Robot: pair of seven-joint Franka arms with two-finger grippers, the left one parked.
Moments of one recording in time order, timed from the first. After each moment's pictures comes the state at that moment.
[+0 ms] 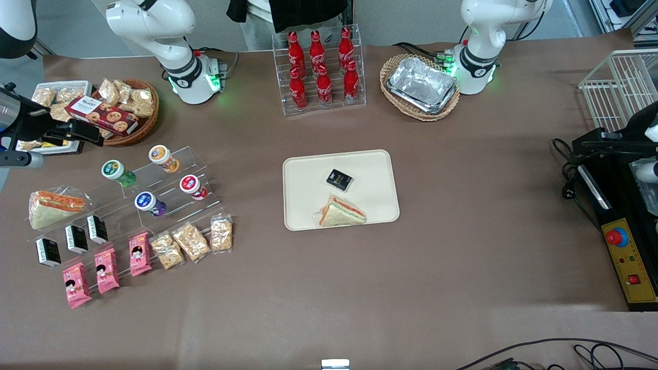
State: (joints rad) arm 0.00 -0.06 -0.04 -1.65 0.02 1.40 0.03
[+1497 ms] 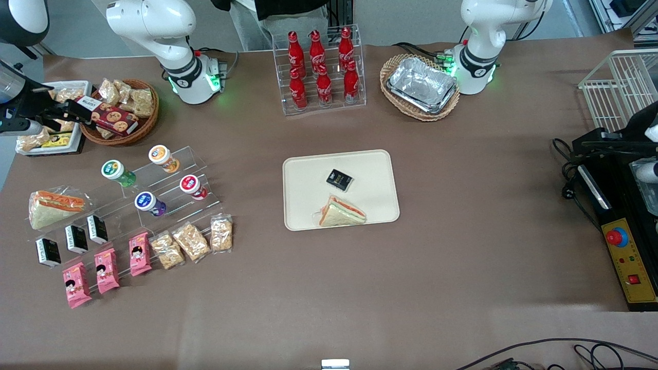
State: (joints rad) arm -0.03 -0.42 -0.21 -2.23 -0.06 1.74 -0.17
